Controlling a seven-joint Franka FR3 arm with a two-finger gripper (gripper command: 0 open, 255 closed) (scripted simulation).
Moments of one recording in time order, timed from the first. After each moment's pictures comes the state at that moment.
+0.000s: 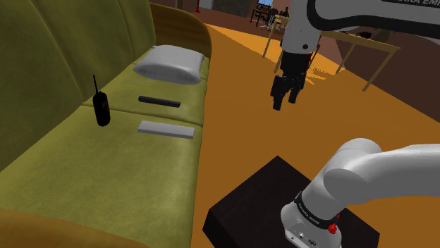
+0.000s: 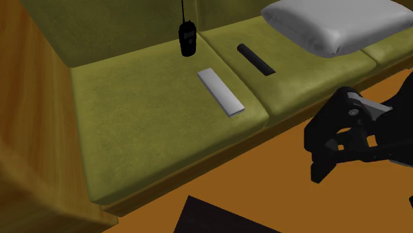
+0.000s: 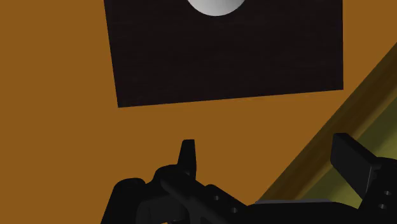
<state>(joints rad) 0.00 -0.81 0.05 -2.44 0.02 1.43 0.07</state>
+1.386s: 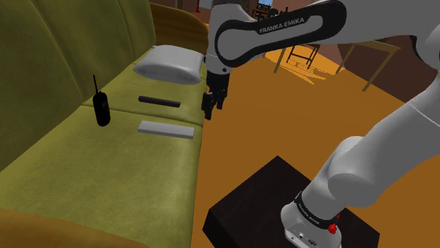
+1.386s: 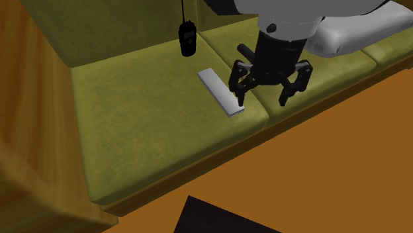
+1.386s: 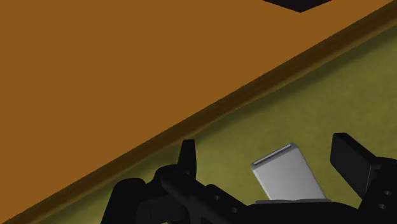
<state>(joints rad) 0.13 -0.20 0.16 -2.27 0.03 1.97 -0.10</state>
